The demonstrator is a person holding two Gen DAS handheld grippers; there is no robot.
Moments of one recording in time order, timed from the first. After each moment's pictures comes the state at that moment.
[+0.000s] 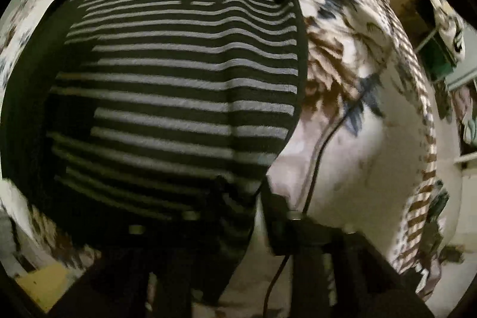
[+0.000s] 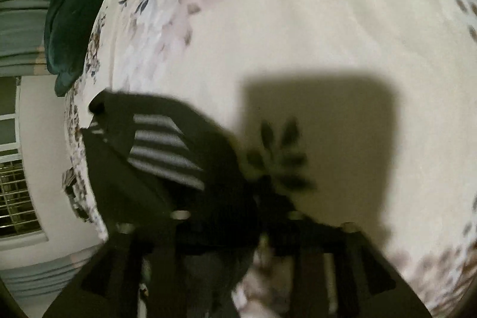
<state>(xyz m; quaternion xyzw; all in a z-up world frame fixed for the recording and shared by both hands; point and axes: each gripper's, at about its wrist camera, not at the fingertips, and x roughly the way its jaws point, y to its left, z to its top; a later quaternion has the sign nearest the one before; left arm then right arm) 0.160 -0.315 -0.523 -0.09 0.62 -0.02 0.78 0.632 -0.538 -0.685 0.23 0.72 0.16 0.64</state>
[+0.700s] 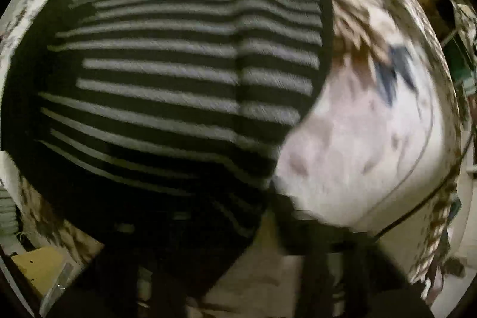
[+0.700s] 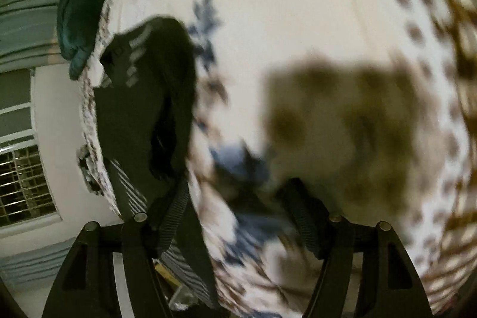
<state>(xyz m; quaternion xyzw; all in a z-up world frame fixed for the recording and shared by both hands) 0.142 -0.333 -0.562 -0.08 0.64 0.03 0.77 0.527 -0.595 -0.687 0.26 0.72 0.20 0.61</state>
